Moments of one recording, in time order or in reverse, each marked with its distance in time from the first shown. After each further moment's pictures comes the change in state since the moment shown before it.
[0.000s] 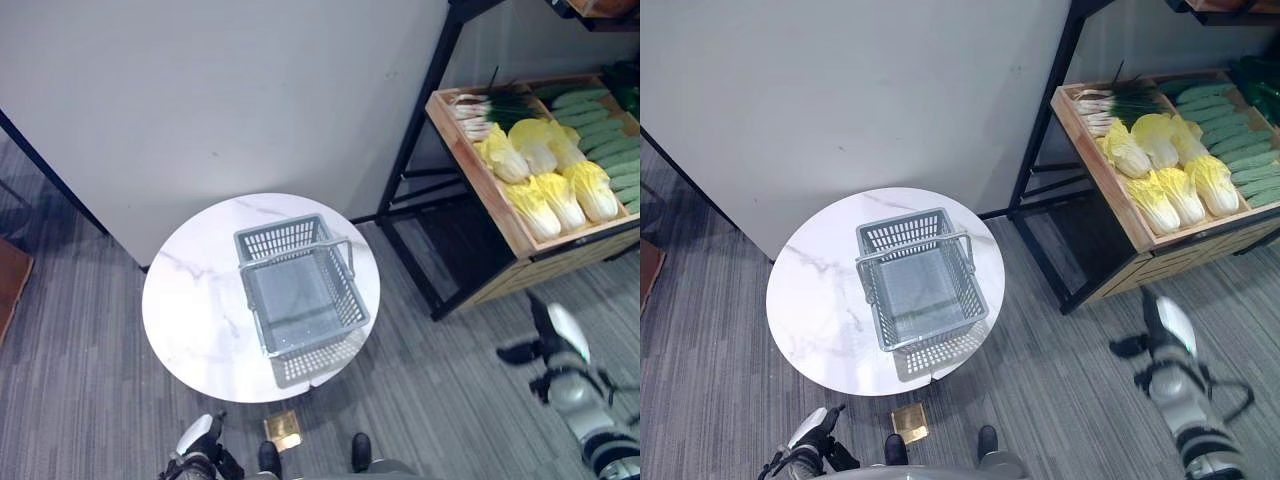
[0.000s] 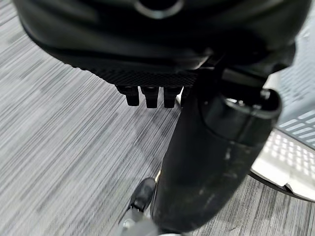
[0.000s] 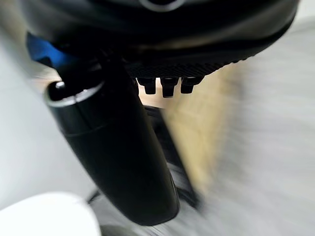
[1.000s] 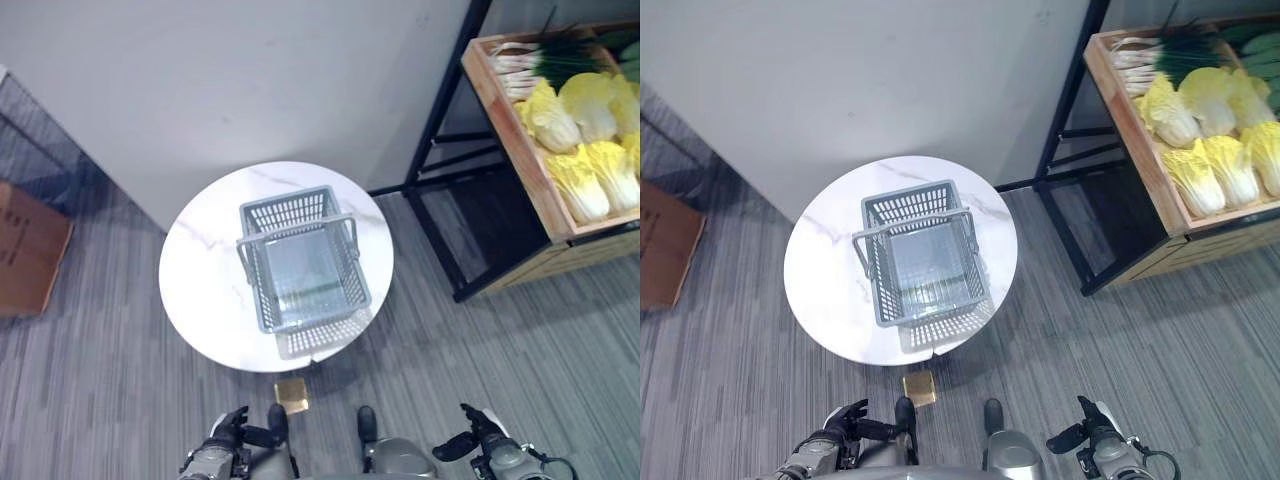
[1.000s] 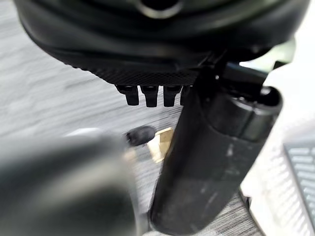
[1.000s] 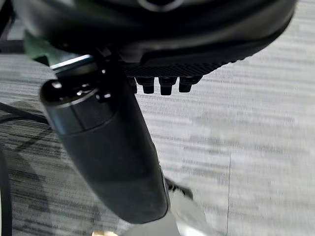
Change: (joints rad) left arm -0.145 -0.098 0.157 0.082 -0.410 0.050 -0.205; right arm 0.056 0.504 0.008 0.704 0.233 0.063 0.215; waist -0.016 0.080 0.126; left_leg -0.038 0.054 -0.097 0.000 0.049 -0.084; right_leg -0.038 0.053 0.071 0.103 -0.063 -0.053
